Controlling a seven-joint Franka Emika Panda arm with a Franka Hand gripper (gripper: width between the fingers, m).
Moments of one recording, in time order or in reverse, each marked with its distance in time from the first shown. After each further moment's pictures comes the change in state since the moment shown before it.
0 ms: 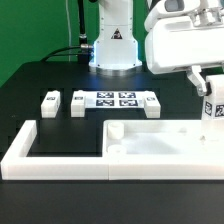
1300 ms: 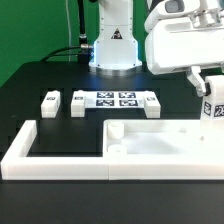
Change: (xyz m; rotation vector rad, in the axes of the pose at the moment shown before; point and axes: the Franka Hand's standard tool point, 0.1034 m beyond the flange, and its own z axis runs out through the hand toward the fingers) arm -0.005 0.002 0.000 -0.002 0.000 -0.010
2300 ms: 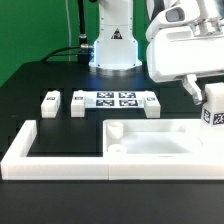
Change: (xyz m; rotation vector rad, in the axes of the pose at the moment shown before) arm -0.004 -0.002 0.009 -0.005 0.043 -0.001
